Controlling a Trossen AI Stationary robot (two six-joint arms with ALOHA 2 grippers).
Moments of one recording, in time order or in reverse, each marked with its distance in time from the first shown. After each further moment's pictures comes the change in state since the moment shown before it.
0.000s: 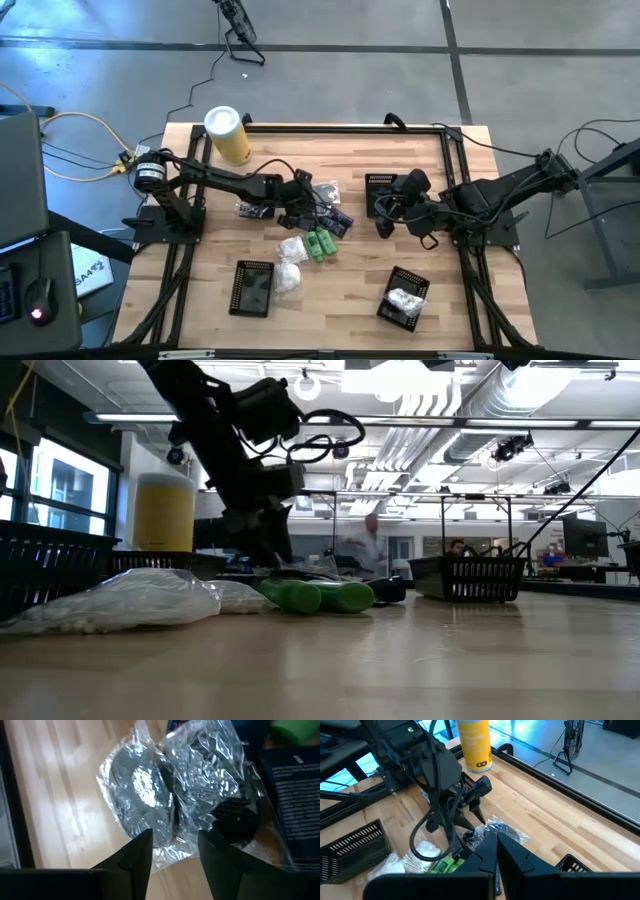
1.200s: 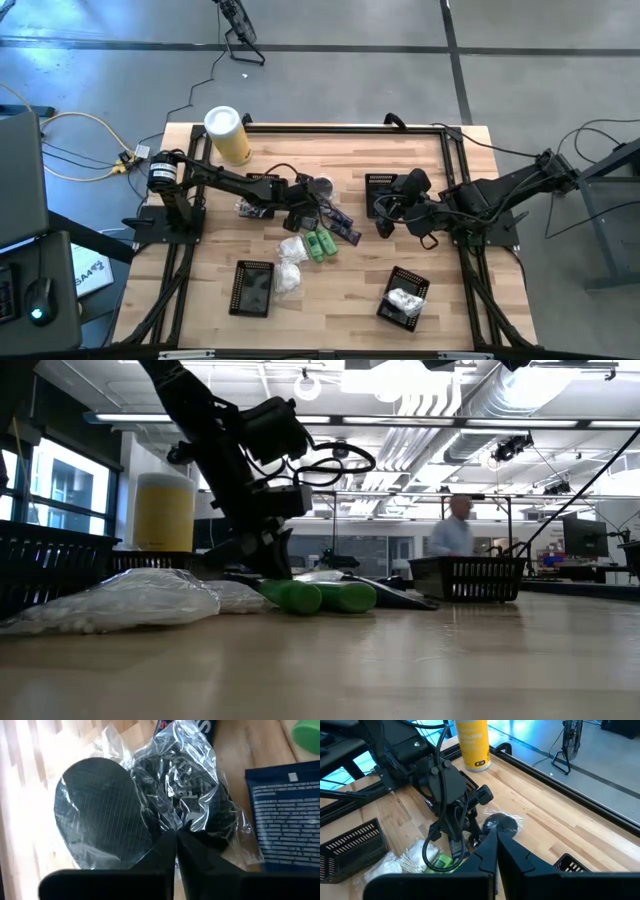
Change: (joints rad) left arm 0.000 0.093 0.000 0.077 0.004 -0.101; right arm -0.003 0.000 0.000 -0.009 0.000 0.000
